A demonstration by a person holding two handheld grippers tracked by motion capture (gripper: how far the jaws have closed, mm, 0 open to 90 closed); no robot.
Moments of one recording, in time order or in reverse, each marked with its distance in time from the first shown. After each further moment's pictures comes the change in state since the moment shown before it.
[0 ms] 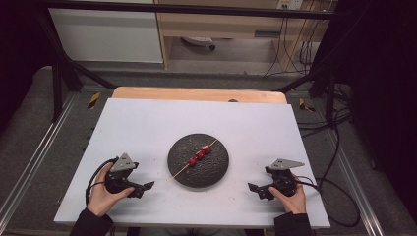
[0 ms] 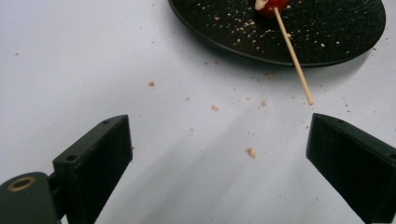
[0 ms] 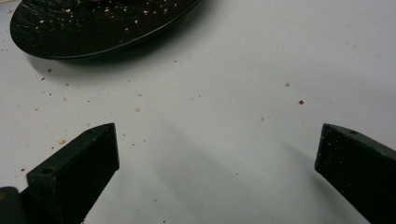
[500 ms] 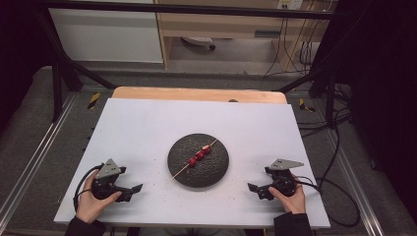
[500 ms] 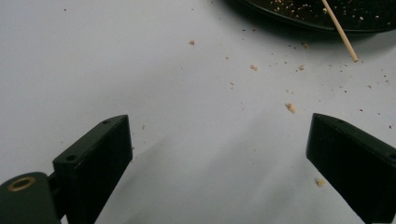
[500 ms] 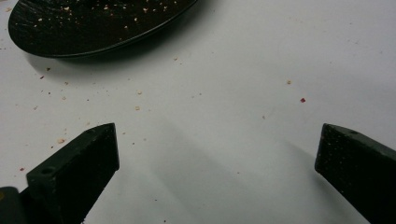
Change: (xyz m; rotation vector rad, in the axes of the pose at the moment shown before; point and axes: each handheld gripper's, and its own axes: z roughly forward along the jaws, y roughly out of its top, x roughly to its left) left arm 0.016 -0.032 -0.011 -0.024 0.044 -0.052; right arm 0.000 0.000 0.001 0.006 -0.001 0.001
